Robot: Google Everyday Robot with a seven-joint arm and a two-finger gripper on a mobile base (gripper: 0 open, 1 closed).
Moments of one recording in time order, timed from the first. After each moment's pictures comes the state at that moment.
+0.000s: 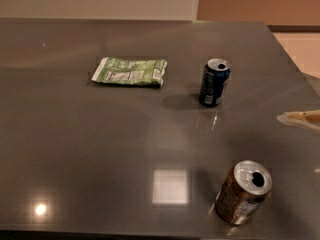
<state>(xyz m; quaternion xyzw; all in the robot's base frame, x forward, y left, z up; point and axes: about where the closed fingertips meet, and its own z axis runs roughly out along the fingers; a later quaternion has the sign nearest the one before) 0.301 -0.217 0.926 -0.69 0.66 0.16 0.25</state>
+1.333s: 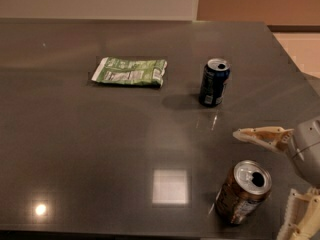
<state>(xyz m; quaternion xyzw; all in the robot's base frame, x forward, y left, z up) 0.293 -0.147 0.898 -0.68 0.65 0.22 0.25</state>
